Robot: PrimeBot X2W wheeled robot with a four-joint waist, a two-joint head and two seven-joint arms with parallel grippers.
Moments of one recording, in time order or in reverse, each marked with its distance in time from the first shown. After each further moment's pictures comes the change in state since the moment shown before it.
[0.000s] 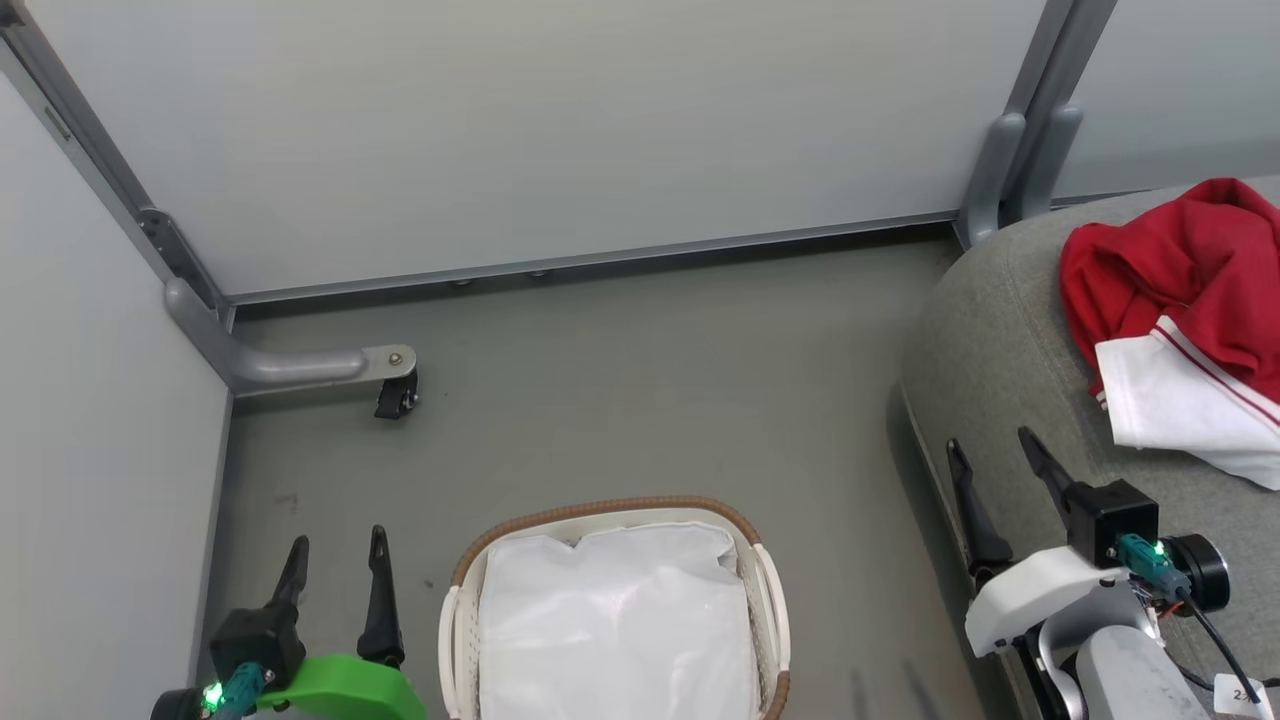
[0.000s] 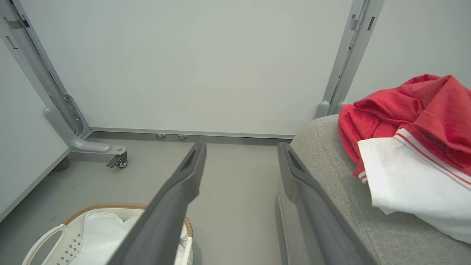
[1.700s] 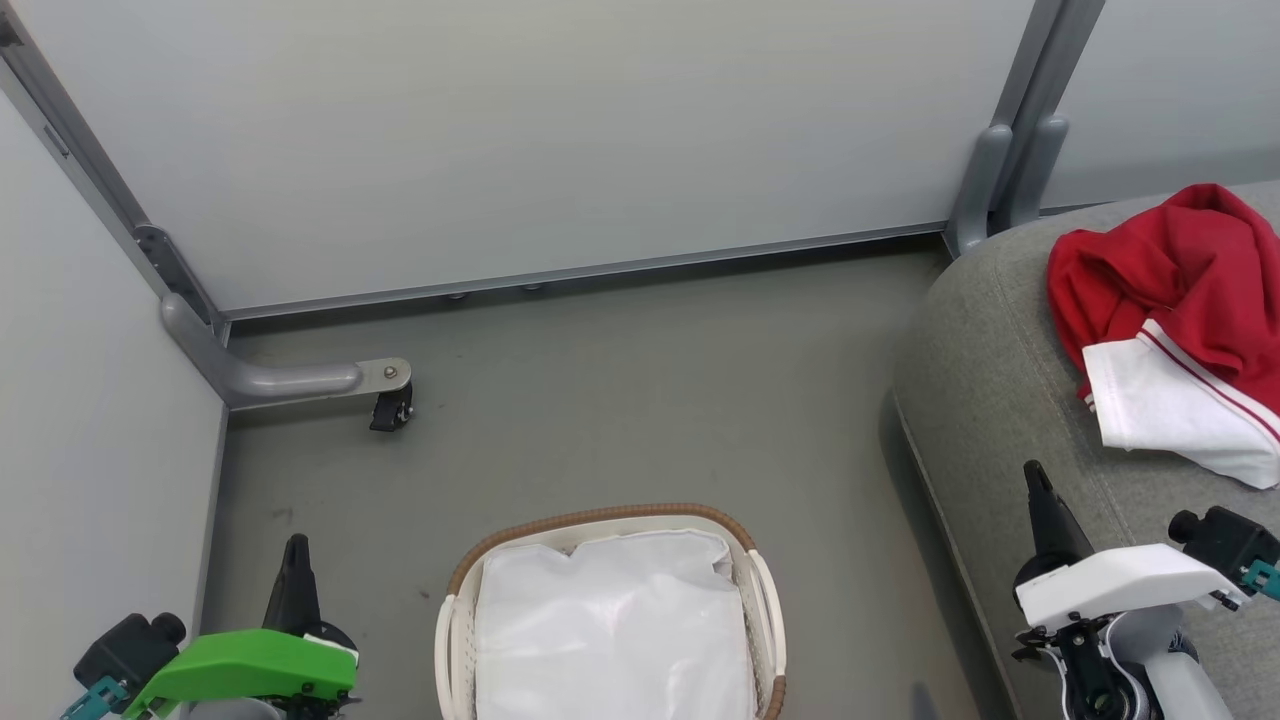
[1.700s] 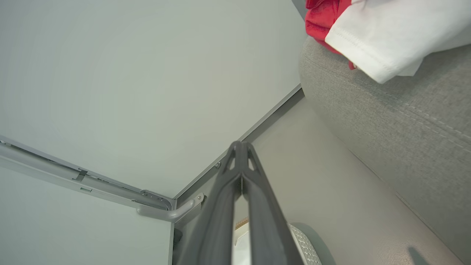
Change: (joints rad) left arm -0.010 -0.005 0.079 -0.041 -0.713 -0.035 0.193; right arm 0.053 0.012 -0.047 -0.054 0.786 0.000 0.194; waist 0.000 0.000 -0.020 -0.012
